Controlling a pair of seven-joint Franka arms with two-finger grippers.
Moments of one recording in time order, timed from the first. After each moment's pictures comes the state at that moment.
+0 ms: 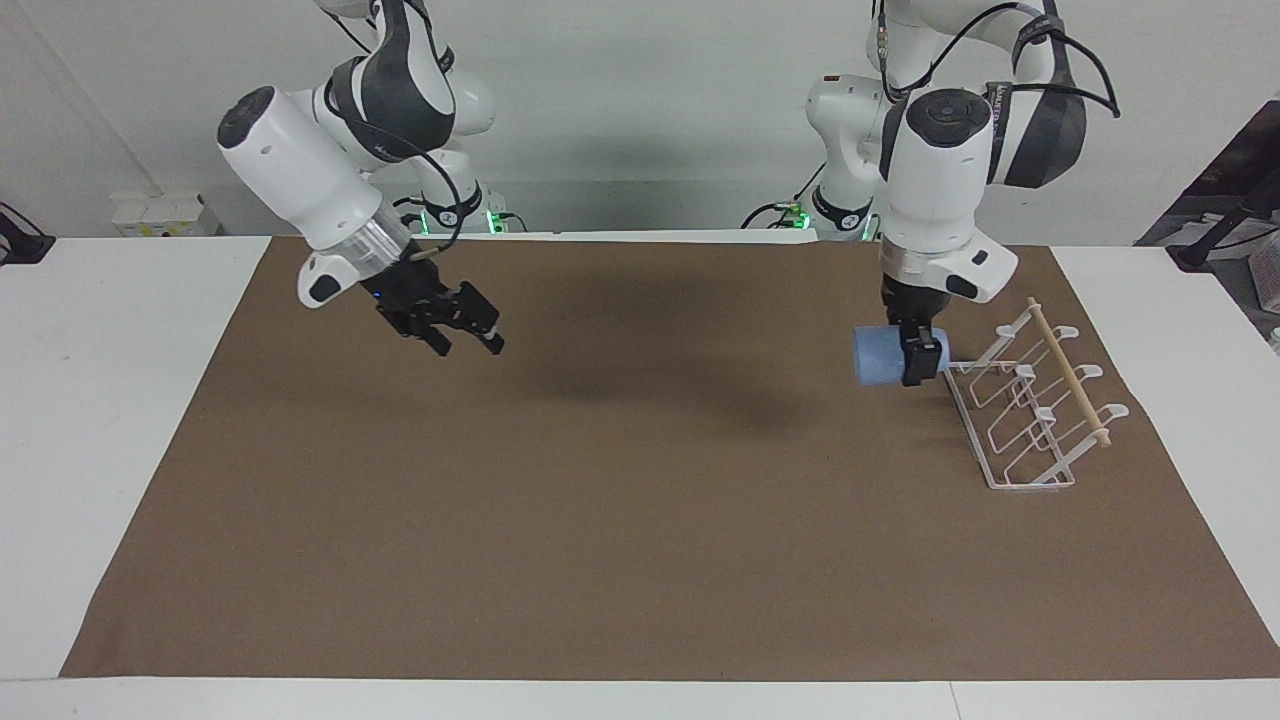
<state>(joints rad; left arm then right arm) -0.37 0.04 0.03 -1.81 0.46 1.87 -1.91 -0.09 -0.03 0.13 -1.88 0.27 1.96 0.26</state>
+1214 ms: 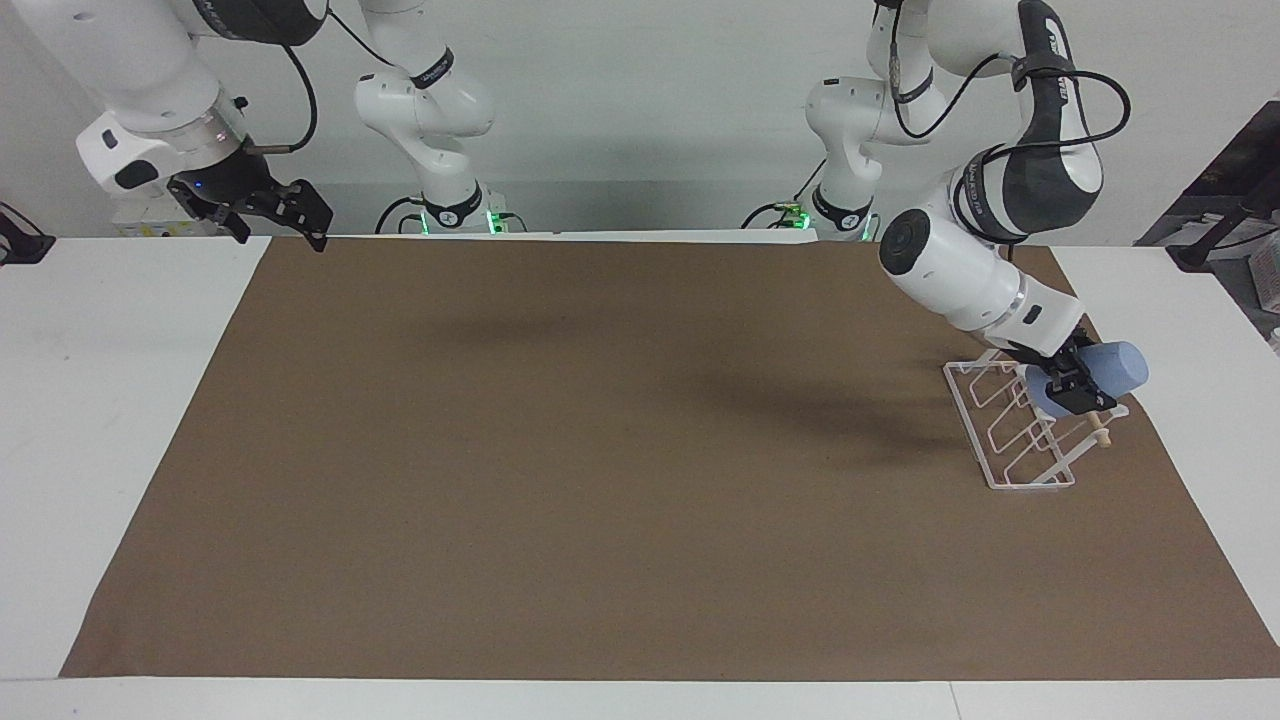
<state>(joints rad) -0.29 0.16 0.02 -1.89 1.12 1.85 -1.93 -0.10 0.00 0.02 -1.50 -0.04 1.32 0.05</state>
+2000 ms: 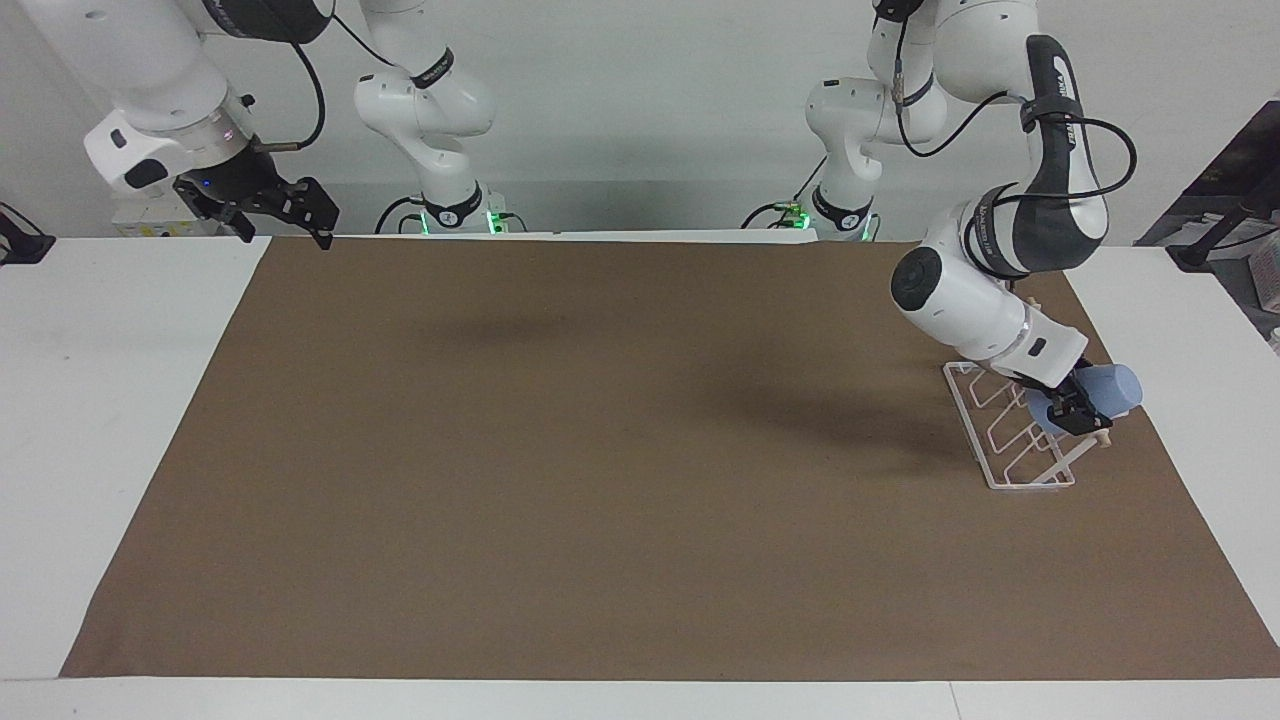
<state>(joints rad) -0.24 0.20 0.02 -1.89 1.12 1.90 -1.95 -0.08 0.00 0.02 -1.50 -0.04 1.32 0.04</state>
